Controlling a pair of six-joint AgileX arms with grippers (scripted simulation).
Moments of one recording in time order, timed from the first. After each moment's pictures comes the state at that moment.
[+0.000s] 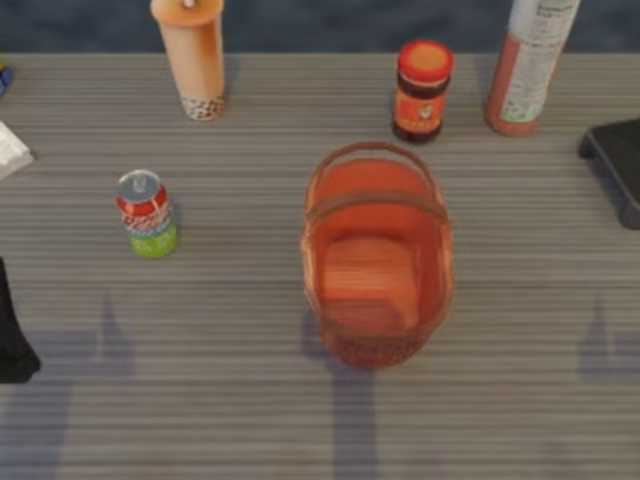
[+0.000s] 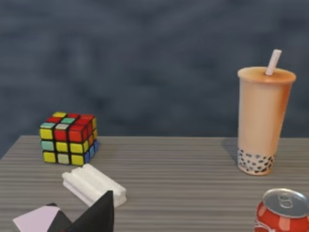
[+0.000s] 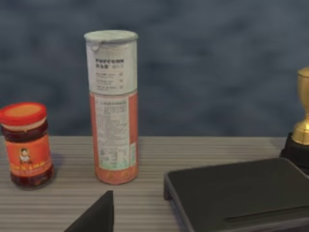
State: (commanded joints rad) left arm 0.00 0.00 0.00 0.00 0.00 0.00; right arm 0.00 0.00 0.00 0.00 0.00 0.00
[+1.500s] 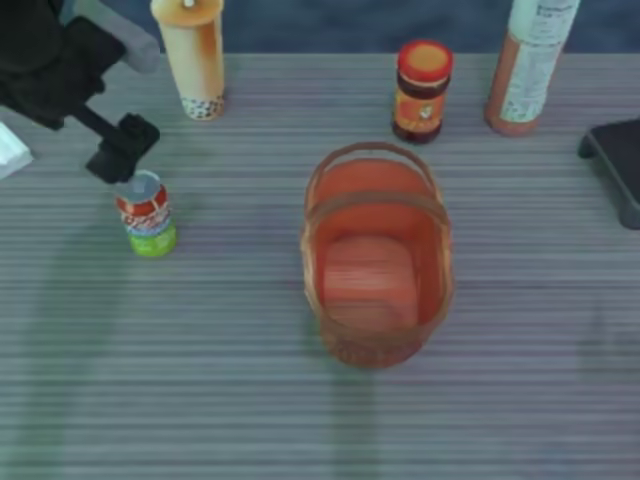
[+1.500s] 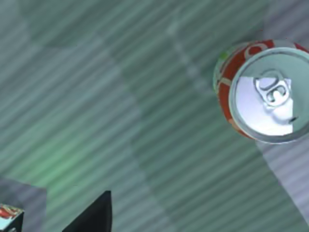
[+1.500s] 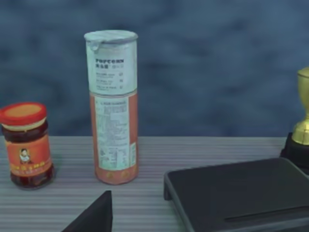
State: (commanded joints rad) left arm -0.16 1.97 1.68 -1.05 0.00 0.53; right arm 0.00 0.00 0.00 0.00 0.00 0.00
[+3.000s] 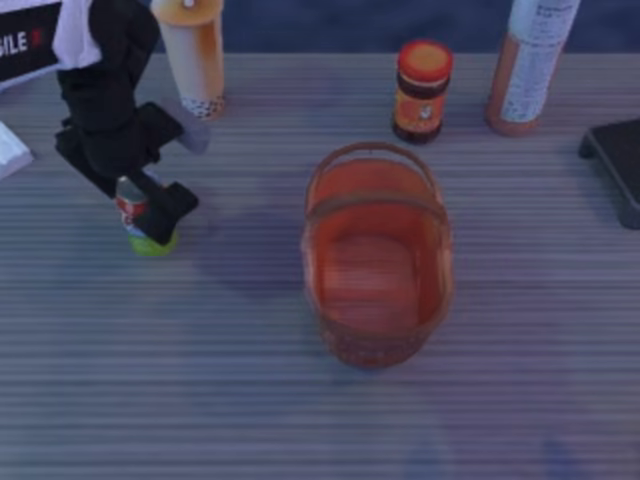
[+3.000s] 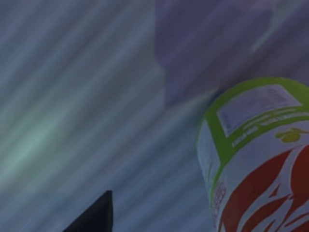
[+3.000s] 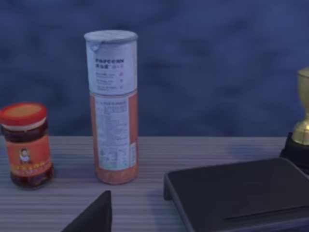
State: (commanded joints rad) left arm -0.20 2.34 1.82 -1.06 0.00 0.63; right arm 0.00 0.00 0.00 0.00 0.00 0.00
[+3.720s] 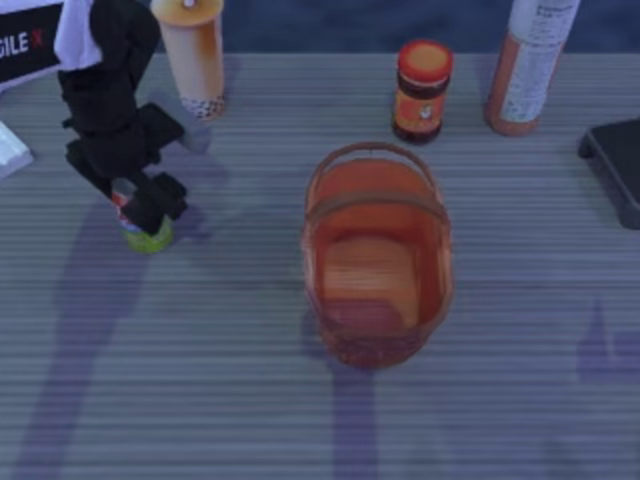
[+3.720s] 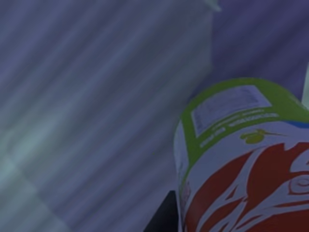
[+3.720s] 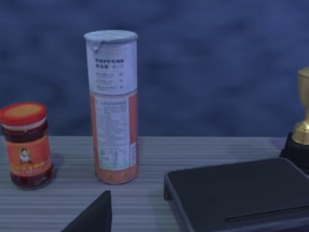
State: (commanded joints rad) left arm -0.20 2.34 1.82 -1.06 0.00 0.63; right arm 0.00 0.00 0.00 0.00 0.00 0.00
